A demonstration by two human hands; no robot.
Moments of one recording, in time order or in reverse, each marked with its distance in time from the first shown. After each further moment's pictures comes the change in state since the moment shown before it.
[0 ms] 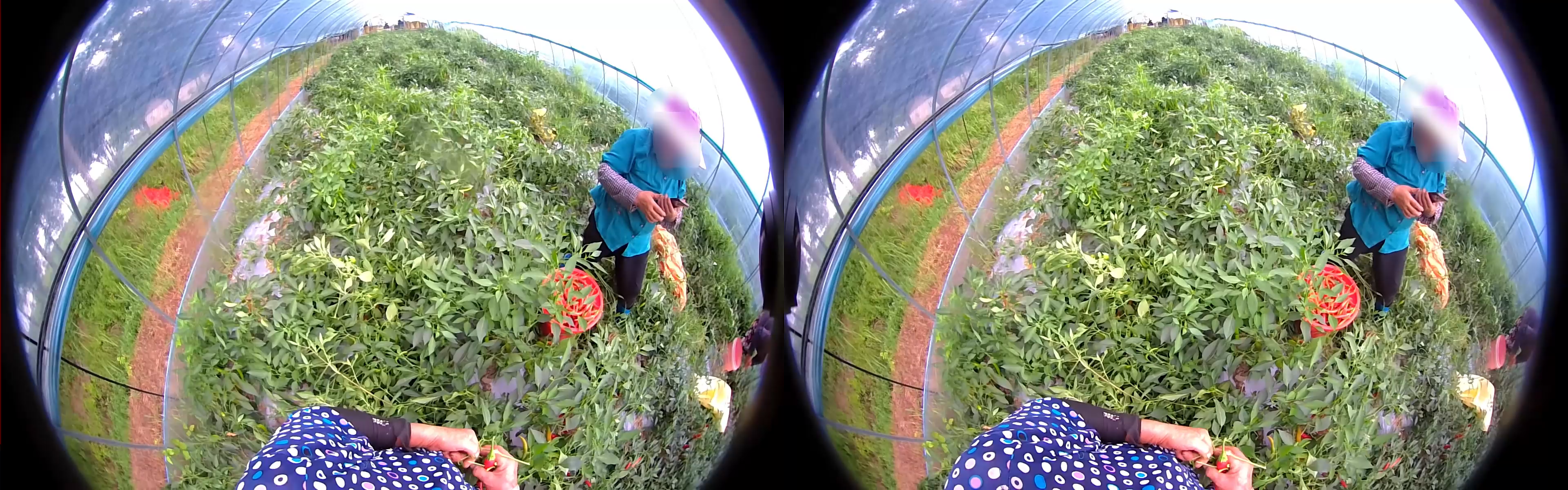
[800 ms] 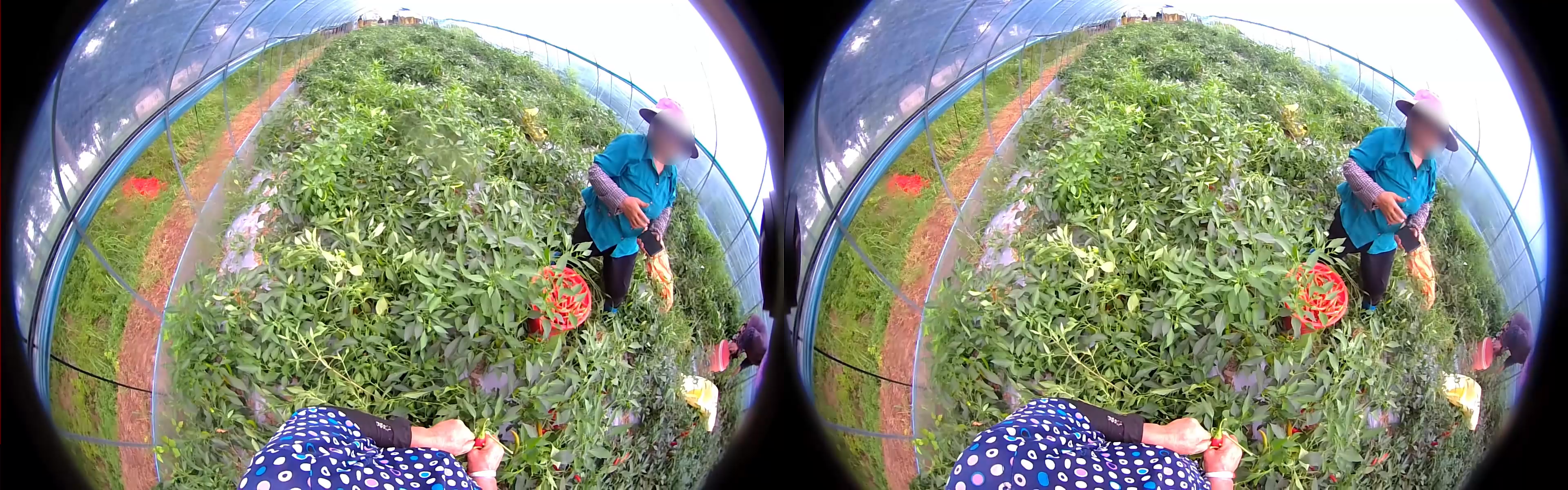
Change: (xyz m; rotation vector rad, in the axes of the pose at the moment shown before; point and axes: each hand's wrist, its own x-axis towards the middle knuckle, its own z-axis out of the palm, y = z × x) left_hand 0.013 -0.032 0.002 1.173 0.533 0.221; right_hand 0.027 0.091 0.034 -0.631 0.344 -0.016
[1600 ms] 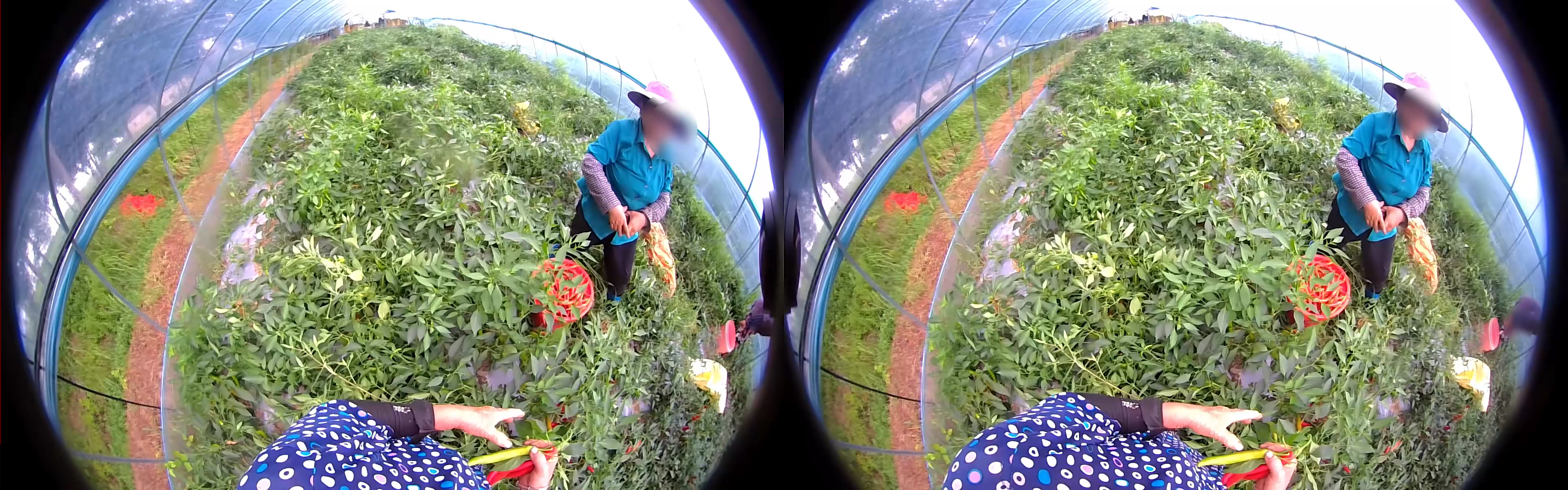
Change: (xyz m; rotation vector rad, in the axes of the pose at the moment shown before) left_hand 0.053 0.026 -0.072 -0.589 -0.418 -0.117; right_hand -0.017 0.000 -0.111 1.093 0.027 0.491
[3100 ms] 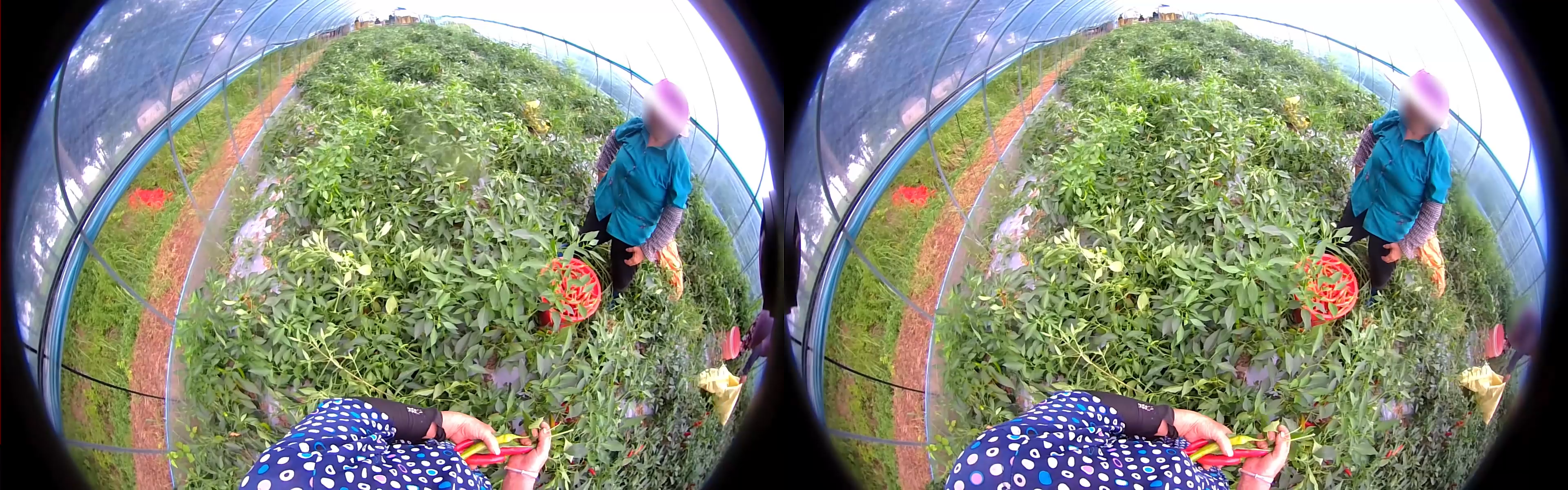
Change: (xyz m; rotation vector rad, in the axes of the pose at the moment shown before) left_hand -0.005 -0.039 0.043 -1.153 -0.277 -0.422; right_hand 0.028 0.021 0.047 0.511 0.258 -0.048
